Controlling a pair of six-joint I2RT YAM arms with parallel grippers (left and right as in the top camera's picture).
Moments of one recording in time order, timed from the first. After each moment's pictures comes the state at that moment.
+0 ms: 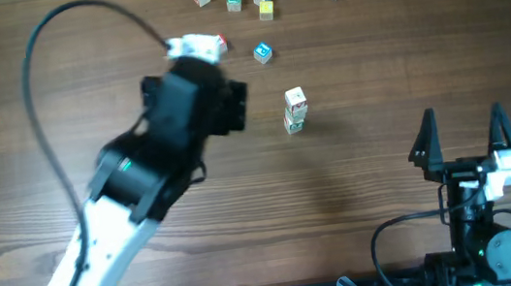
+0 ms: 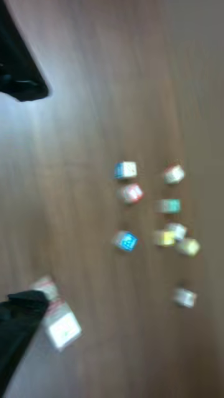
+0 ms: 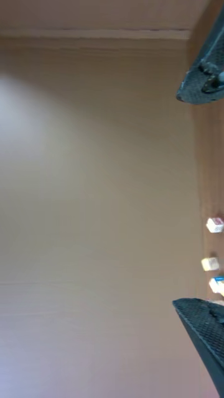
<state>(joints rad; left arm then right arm) -0.57 1.24 1.30 -0.75 -0.34 -0.21 -0.04 0.03 0.09 0.29 0.02 0.07</state>
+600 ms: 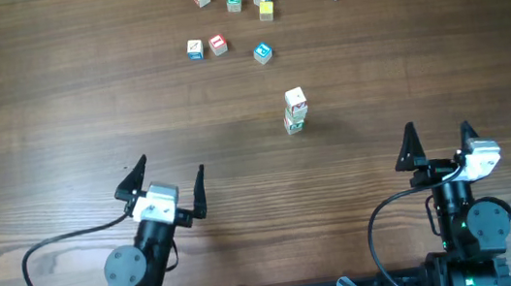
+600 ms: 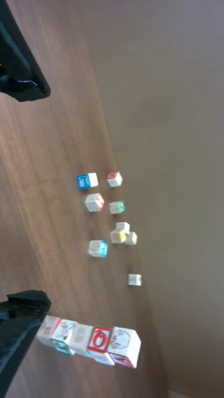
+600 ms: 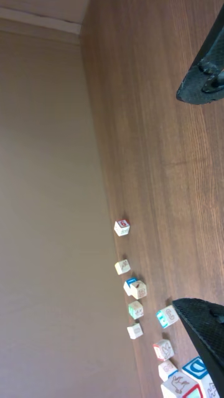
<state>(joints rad) -0.26 0.13 0.01 0.10 0.03 0.12 -0.10 0.01 0.01 0.00 -0.04 0.16</state>
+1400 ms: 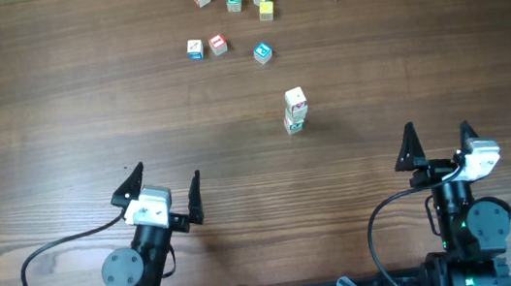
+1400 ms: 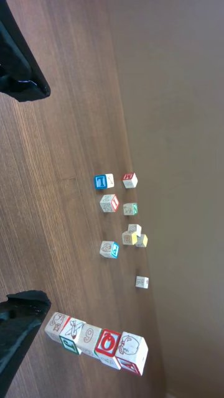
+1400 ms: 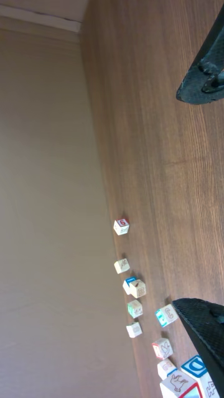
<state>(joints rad) -0.20 0.01 0.01 -0.06 0.07 0.05 -0.10 0.01 0.01 0.00 -0.05 0.16</state>
